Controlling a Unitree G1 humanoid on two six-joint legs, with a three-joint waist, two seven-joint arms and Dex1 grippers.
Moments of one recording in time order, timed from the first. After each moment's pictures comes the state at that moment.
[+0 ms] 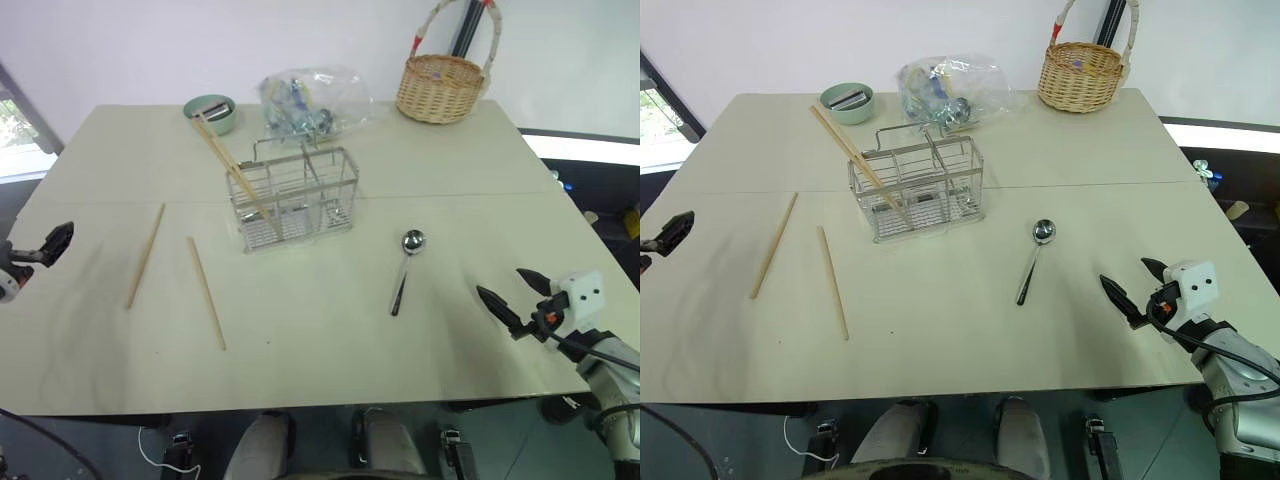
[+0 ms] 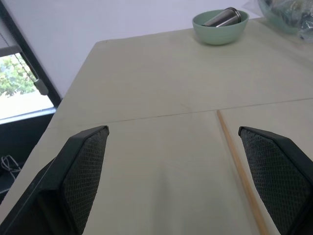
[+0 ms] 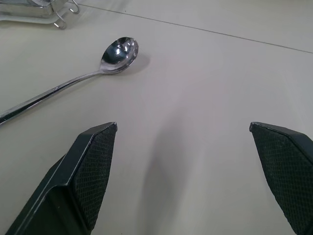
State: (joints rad) left arm -0.08 0.82 0.68 0.09 -0.45 0.42 -0.57; right arm 0.18 -0.62 -0.42 -0.08 0.41 0.18 0.69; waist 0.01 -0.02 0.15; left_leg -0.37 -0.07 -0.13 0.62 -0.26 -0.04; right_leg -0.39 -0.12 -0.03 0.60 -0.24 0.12
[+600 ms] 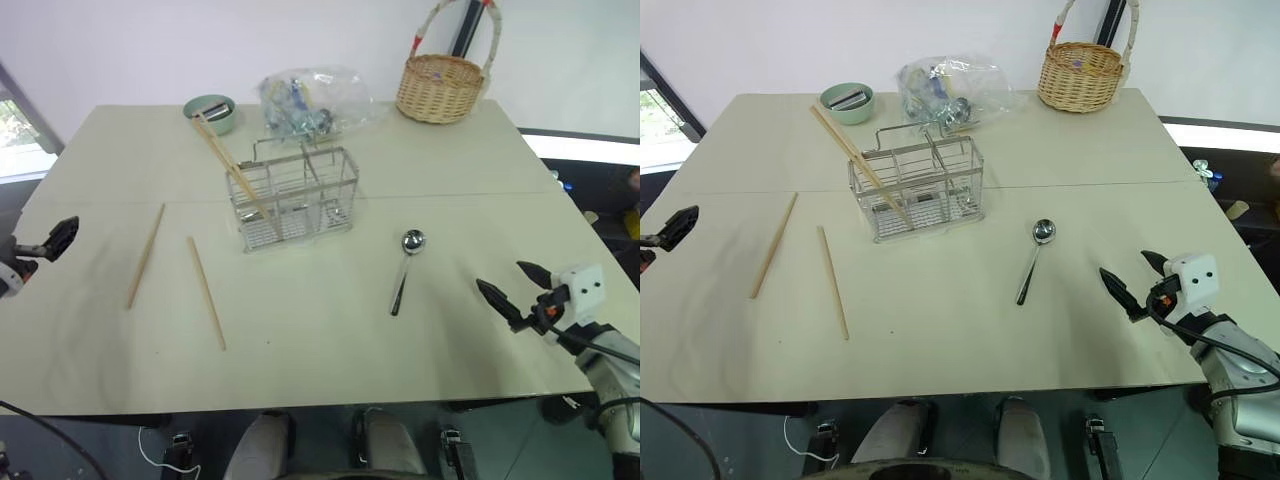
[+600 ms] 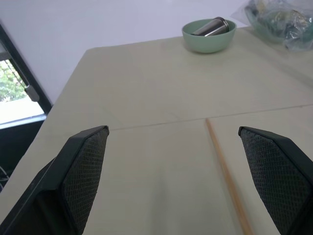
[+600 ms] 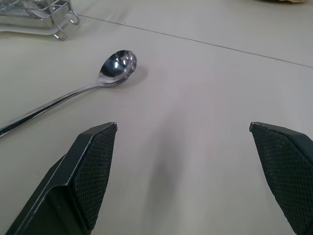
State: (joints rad) left arm -0.11 0.82 0.67 0.08 -0.47 0.44 -0.59; right arm 0.14 -0.63 -0.42 -0.08 0.42 0.18 0.70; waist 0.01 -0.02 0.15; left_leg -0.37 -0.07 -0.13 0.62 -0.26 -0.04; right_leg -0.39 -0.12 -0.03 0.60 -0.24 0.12
